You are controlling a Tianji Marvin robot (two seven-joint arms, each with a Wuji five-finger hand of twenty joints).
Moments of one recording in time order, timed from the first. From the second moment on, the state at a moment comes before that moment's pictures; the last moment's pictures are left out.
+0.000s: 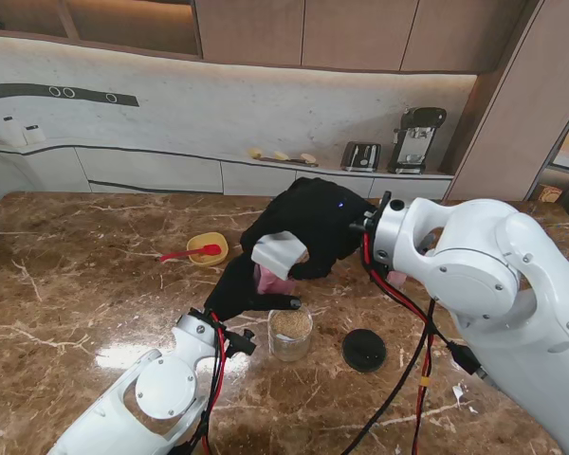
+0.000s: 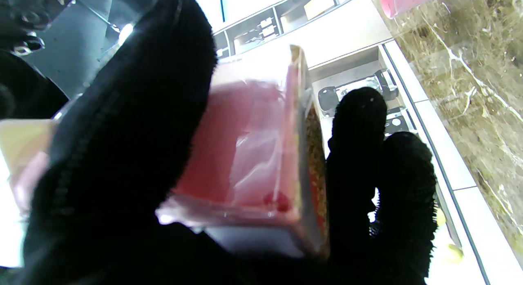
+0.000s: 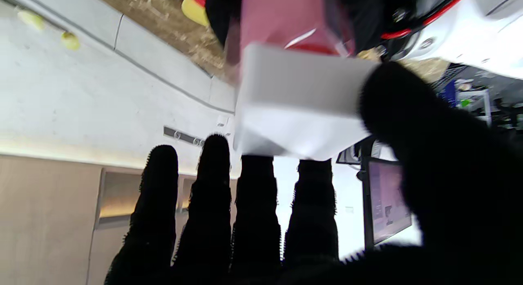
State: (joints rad) left arm 1.55 -1.22 -0.99 -1.63 0.07 -0.34 0.21; right arm -1.23 -0.98 1.17 -2.12 -0.71 -0.30 0.66; left_hand 0.88 -0.89 0.50 -0.17 0.69 0.01 0.67 0.63 1.00 0.00 0.29 0.80 1.04 0.27 0.78 0.98 0.56 0.35 1.43 0.71; right_hand 0.40 -0.77 0.98 -0.10 0.57 -0.24 0.25 0.80 0.74 -0.07 0.26 0.55 0.57 -0.03 0.33 0.45 0.27 0.07 0.67 0.62
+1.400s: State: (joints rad) left arm 1.56 -1.22 -1.00 -1.64 0.07 -0.35 0.21; right arm -1.24 -0.95 1.23 -2.05 -0.46 -0.40 0.75; left_hand 0.88 -0.89 0.50 -0.17 0.69 0.01 0.67 0.63 1.00 0.00 0.29 0.80 1.04 0.27 0.78 0.98 0.56 0.35 1.43 0.71; right_hand 0.80 -0.74 1.37 -0.05 0.45 -0.40 0.21 0.70 0.27 0.02 0.19 0.38 0.45 0.06 0.17 0.30 0.27 0.11 0.62 0.56
